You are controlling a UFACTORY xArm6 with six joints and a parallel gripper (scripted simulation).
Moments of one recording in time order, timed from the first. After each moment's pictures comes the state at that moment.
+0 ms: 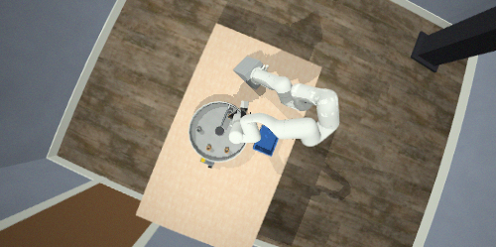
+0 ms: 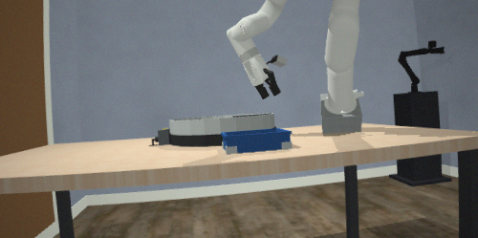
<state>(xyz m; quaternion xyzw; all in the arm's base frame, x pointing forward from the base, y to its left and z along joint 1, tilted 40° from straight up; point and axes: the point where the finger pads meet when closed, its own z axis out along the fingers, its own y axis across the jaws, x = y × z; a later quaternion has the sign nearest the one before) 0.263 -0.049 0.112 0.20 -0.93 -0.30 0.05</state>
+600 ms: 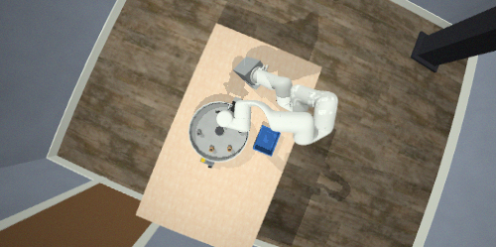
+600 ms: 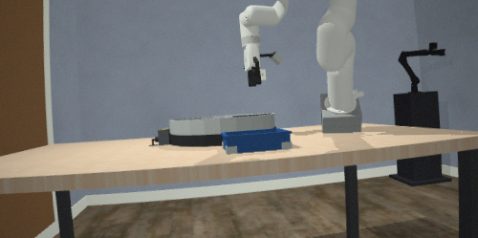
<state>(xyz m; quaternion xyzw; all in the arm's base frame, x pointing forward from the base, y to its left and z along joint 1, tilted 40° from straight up) 0.301 -0.135 0.121 0.01 -0.94 -0.32 -0.11</state>
